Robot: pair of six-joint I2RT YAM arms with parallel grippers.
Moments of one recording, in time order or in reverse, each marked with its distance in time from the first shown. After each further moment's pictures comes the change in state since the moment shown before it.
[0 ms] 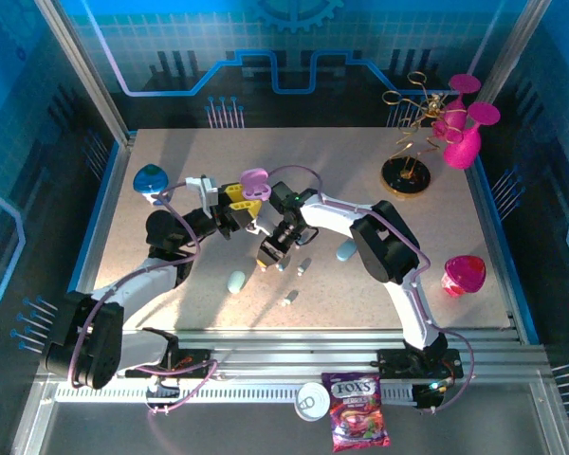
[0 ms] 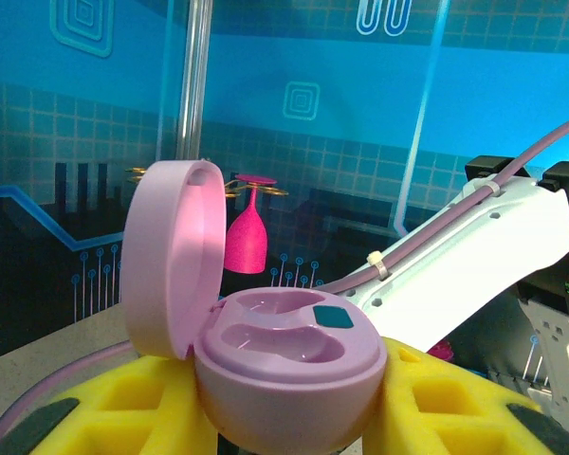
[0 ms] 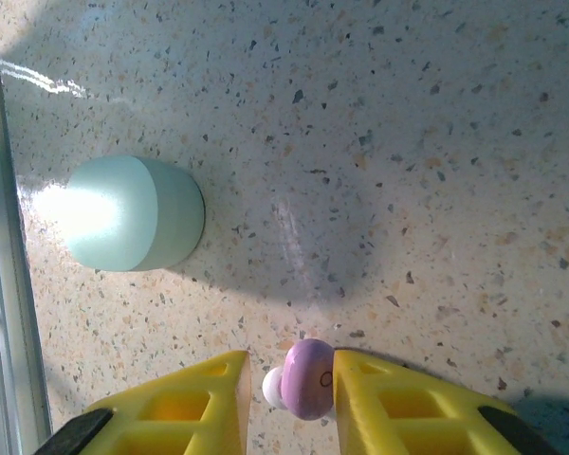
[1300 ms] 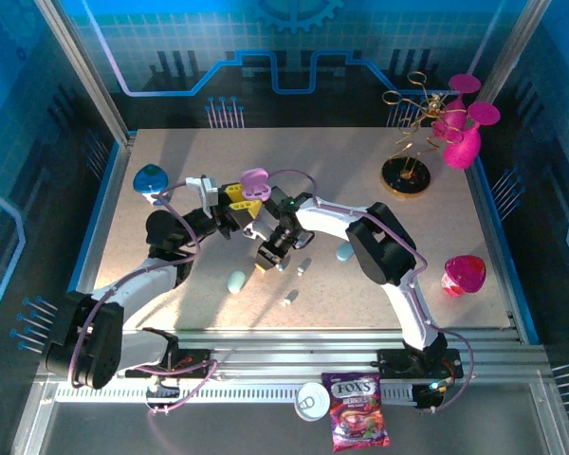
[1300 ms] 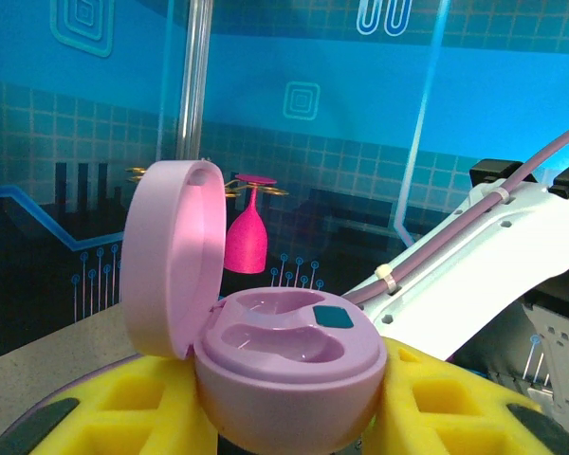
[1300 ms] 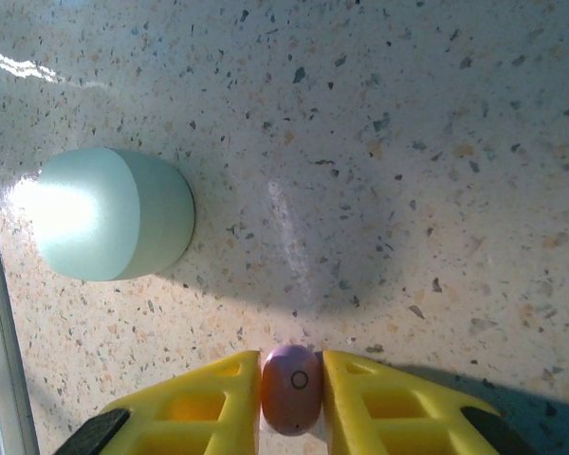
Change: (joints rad) left arm 0.000 0.000 0.000 0.000 0.000 0.000; right arm 0.032 0.011 -0.001 0.000 0.049 0.030
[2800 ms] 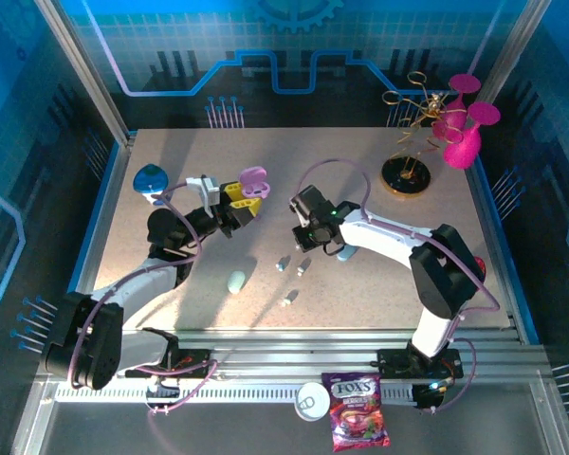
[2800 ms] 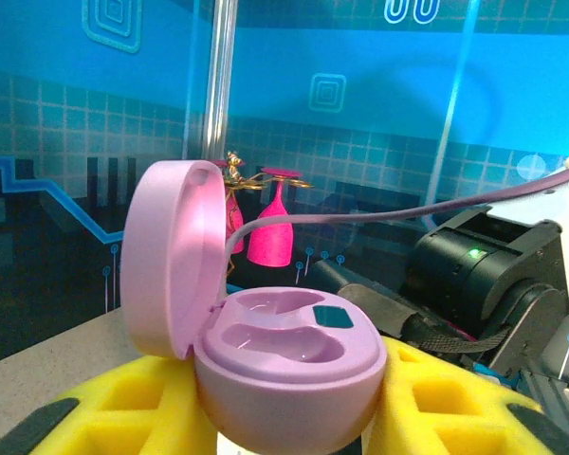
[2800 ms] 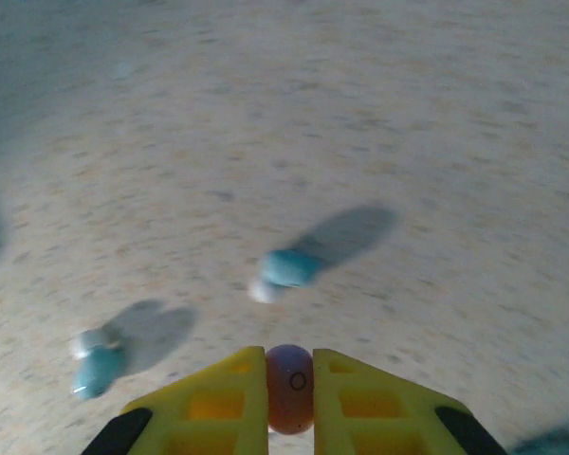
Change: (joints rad) left arm 0.000 -0.004 -0.001 -0.055 -0.046 0.064; right arm -0.033 -0.490 -0.426 0.183 0.751 0.558
